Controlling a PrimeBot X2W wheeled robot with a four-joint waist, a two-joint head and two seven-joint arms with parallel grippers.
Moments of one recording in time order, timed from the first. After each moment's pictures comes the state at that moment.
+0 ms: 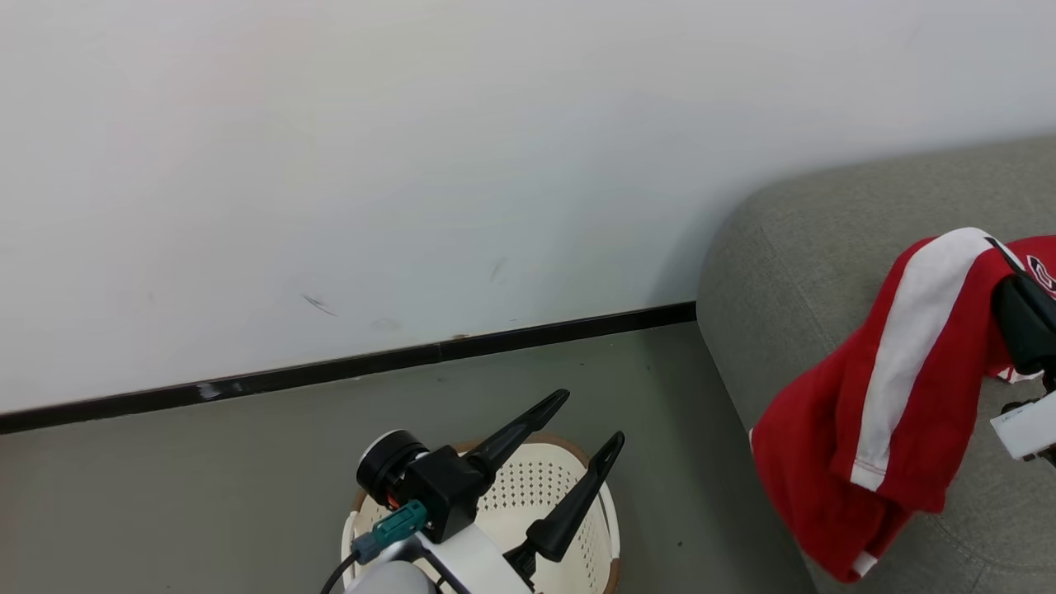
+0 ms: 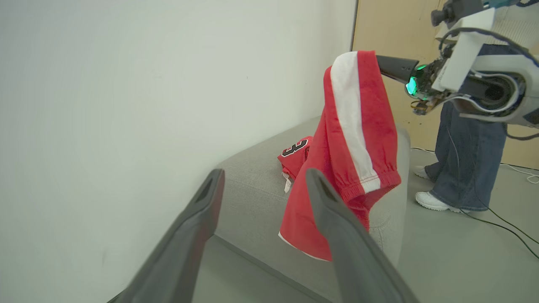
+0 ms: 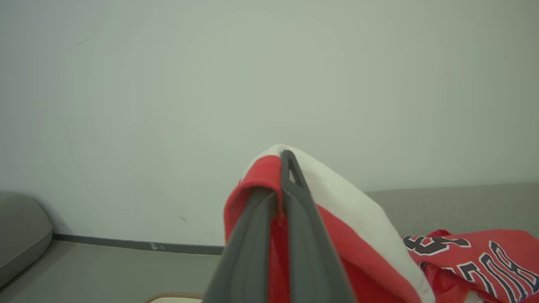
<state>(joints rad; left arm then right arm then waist) -0.32 0.08 -0.70 0.12 -0.45 -0.12 -0.22 -0.27 -0.61 0.26 0.08 0.75 0.13 -0.25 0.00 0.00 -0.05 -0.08</state>
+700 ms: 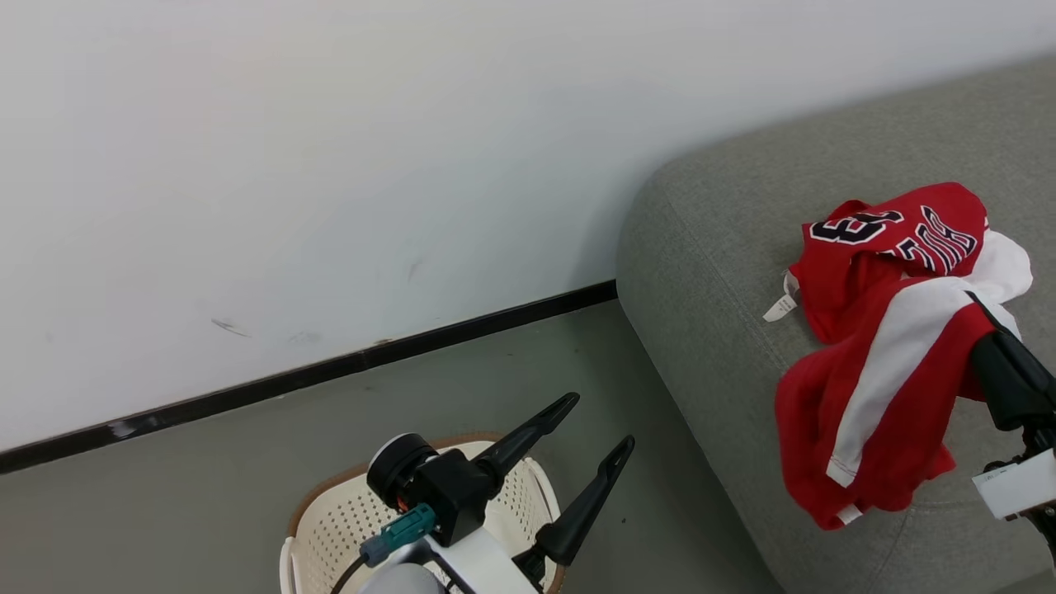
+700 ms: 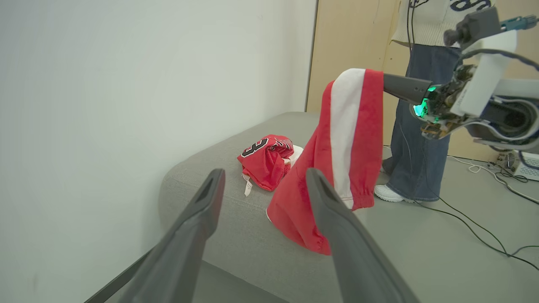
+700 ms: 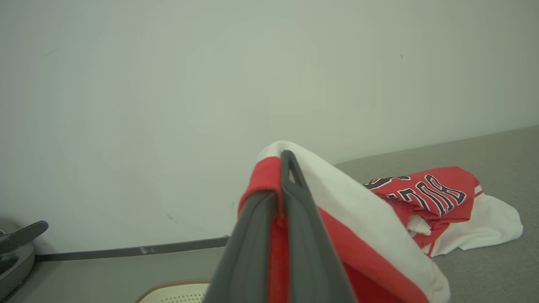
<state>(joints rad) -0.32 0.07 -0.72 0.14 -0.46 -0.12 -0.24 -0.09 -0.55 0.16 -0.04 0.71 0.13 -0.25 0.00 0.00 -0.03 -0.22</state>
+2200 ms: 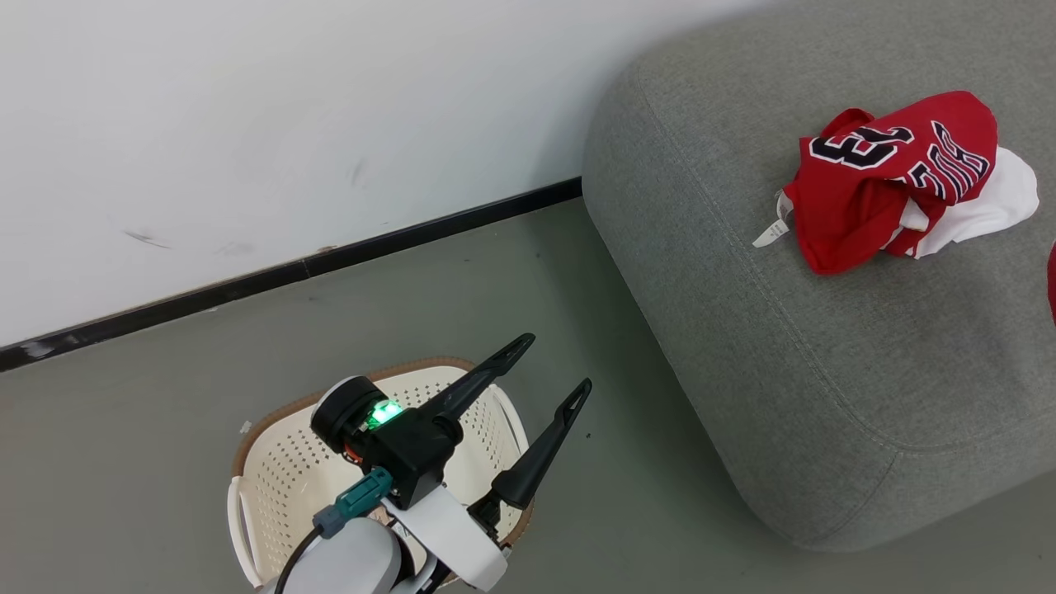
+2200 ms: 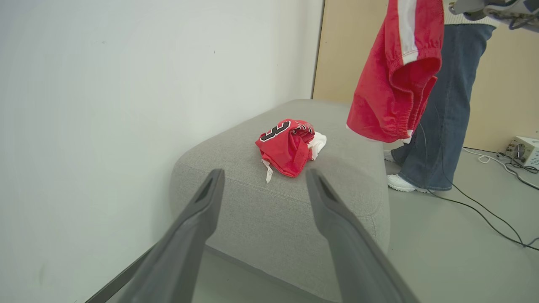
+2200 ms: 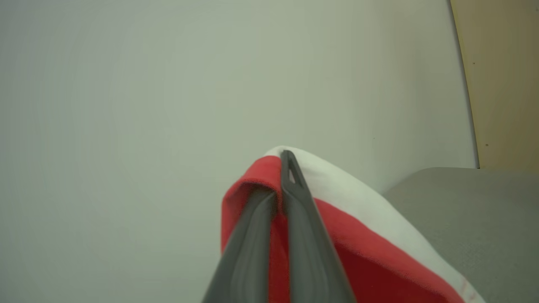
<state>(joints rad) -0.38 0.15 -0.67 0.07 -0.39 -0.09 -0.23 -0.61 -0.61 -0.30 0.31 0.73 0.13 -0.13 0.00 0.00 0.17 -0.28</state>
